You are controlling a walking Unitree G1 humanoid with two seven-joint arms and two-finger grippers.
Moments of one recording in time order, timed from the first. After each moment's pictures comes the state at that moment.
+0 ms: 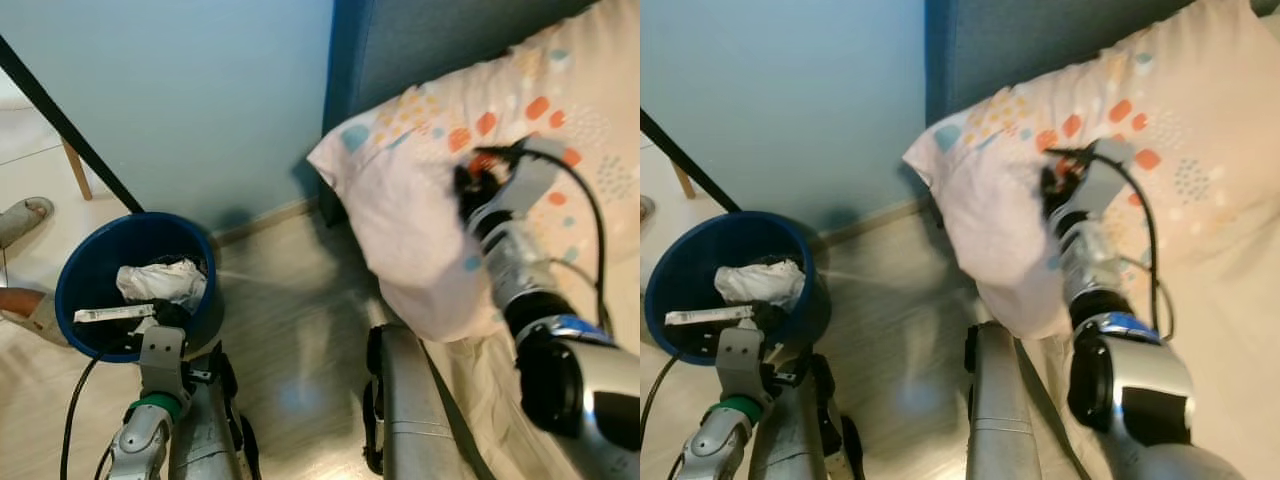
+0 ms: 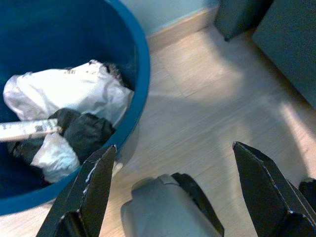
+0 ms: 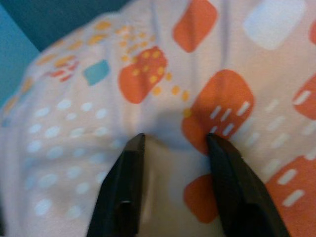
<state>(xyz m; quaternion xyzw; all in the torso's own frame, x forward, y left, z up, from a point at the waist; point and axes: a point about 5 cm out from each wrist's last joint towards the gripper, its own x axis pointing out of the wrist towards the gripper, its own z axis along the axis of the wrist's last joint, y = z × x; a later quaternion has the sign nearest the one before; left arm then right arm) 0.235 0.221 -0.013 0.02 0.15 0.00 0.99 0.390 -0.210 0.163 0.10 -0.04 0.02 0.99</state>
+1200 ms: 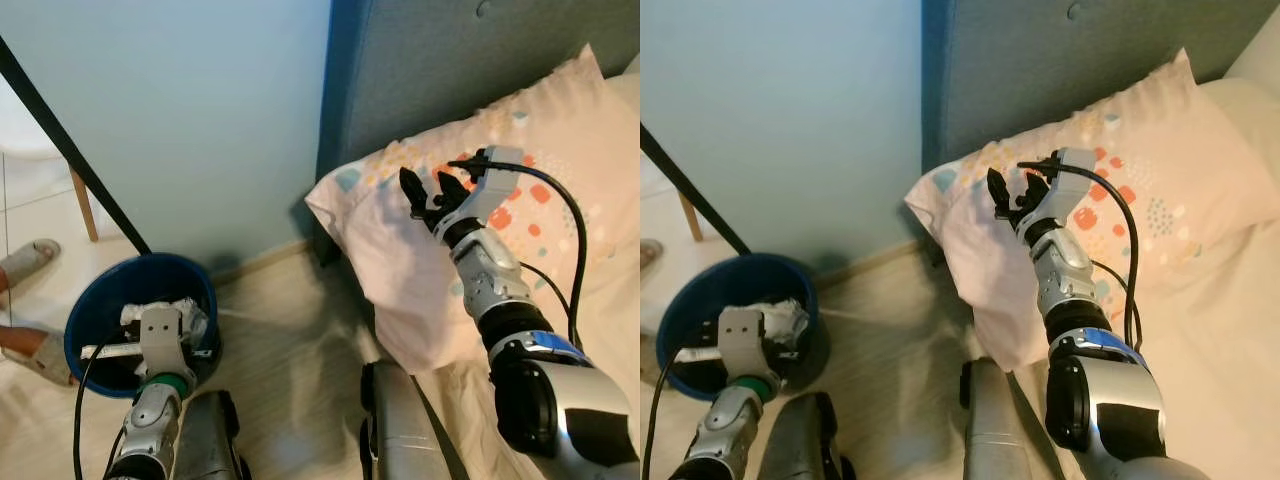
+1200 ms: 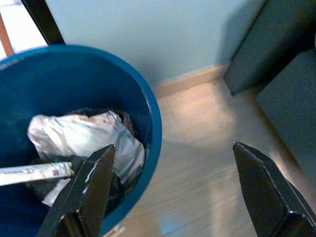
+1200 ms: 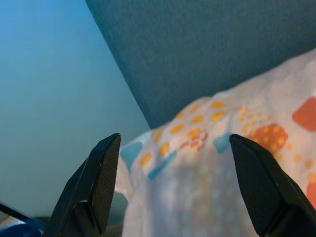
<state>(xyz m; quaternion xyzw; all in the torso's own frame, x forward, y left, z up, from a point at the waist) 0.261 0.217 -0.007 -0.03 0.16 0.05 0.99 0.388 -0.178 0.160 0.15 -0.06 0.12 0.98</state>
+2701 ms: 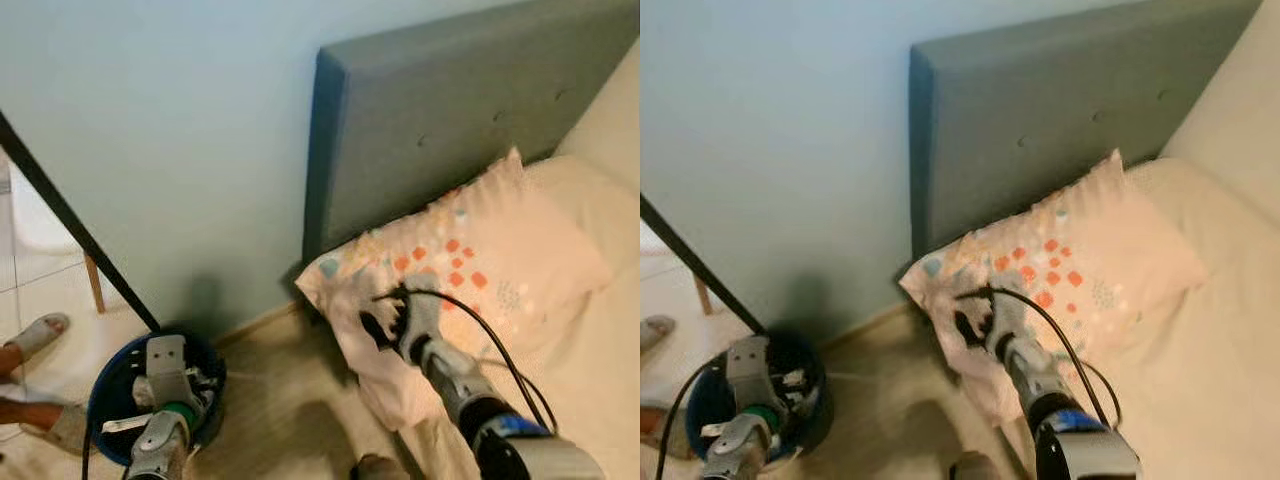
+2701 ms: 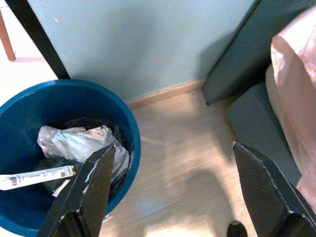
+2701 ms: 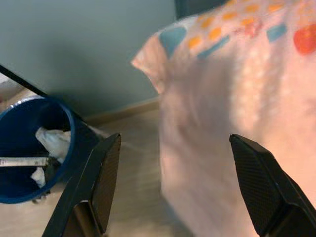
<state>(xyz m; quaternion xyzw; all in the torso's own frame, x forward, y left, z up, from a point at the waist) 0.233 0.201 -0.041 -0.08 0.25 0.06 0.96 0.307 -0.151 0.012 0.03 0.22 0.16 0.96</state>
